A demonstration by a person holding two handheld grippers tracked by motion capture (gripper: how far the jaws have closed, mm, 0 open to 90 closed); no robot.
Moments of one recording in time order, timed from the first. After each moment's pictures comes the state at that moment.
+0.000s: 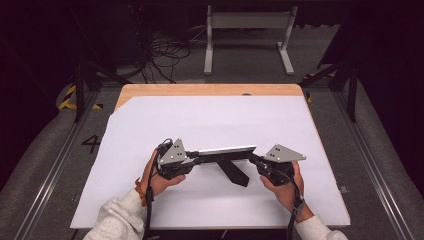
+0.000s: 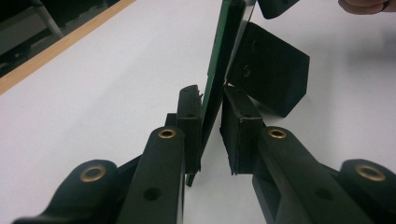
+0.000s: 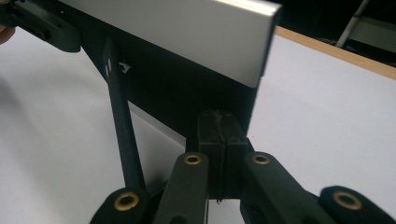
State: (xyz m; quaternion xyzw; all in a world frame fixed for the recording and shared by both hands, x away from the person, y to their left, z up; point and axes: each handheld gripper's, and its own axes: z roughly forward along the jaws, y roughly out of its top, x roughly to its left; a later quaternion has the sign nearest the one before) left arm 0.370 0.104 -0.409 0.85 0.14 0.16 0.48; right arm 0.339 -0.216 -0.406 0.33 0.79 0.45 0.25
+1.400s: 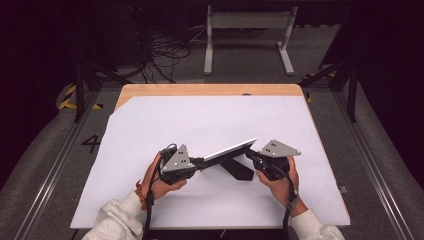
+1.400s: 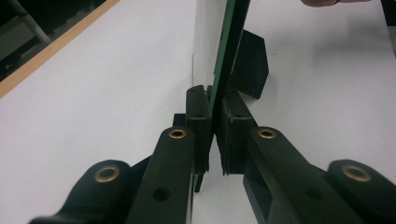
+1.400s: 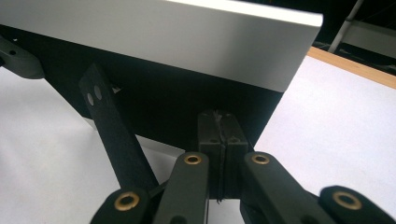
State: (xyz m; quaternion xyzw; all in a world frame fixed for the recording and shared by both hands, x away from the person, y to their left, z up) left arm 0.358 0.098 -0.406 0.86 0.10 0.16 0.48; right arm 0.351 -0.209 -0.405 0.34 0.79 0.45 0.25
